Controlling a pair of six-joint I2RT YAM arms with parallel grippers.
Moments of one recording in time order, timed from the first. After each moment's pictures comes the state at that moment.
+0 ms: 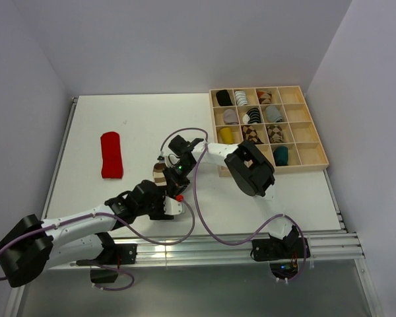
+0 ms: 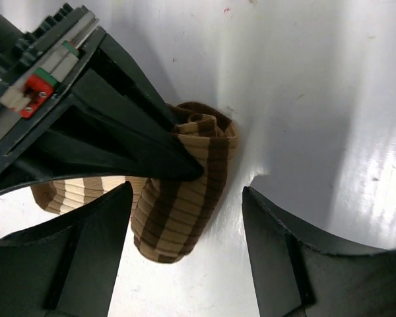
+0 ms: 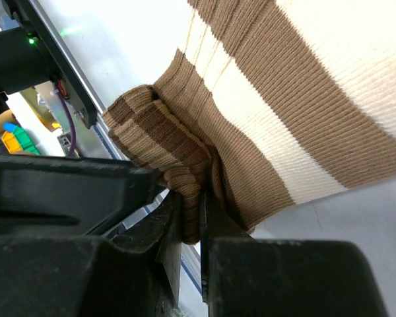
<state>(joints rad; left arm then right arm) -0.86 1.03 0.34 -0.04 0.09 0.74 0.79 2.25 1.57 -0.67 -0.81 0.25</state>
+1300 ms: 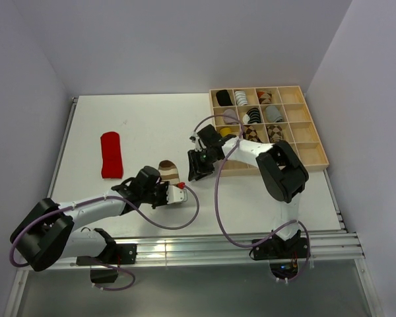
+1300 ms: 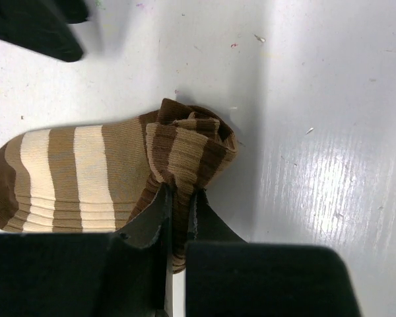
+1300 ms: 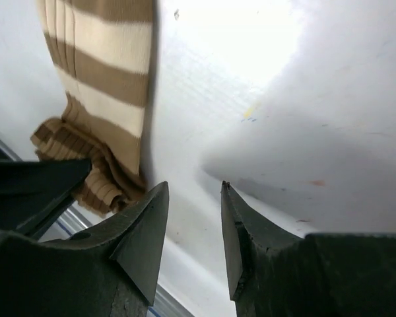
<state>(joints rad) -0.72 1.25 0.46 -0.03 0.33 0.74 0.62 1.93 1.24 -0.43 -0.46 0.39</state>
